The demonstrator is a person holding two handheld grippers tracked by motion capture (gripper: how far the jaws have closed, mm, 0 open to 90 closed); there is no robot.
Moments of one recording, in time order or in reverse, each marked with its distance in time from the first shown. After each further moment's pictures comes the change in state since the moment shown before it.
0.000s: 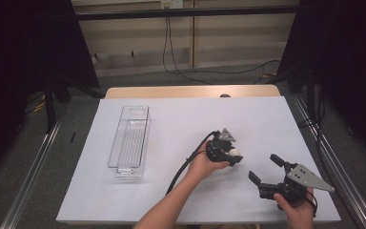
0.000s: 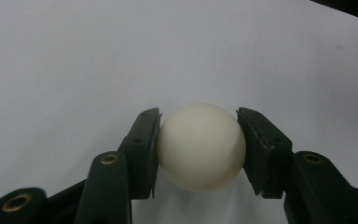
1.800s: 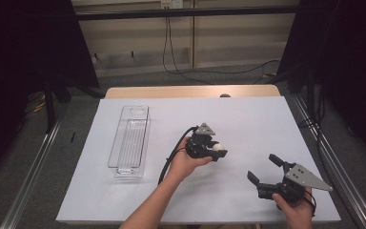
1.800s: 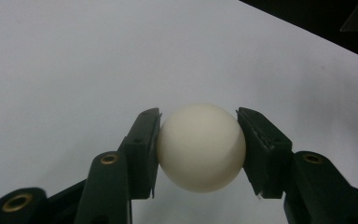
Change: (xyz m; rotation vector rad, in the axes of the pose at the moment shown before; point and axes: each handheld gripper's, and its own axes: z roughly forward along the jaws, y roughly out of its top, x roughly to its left) left arm 0.015 -0.011 -0.058 -0.071 0.031 -0.094; right arm 0.002 0.000 0.003 0.002 -0.006 -0.010
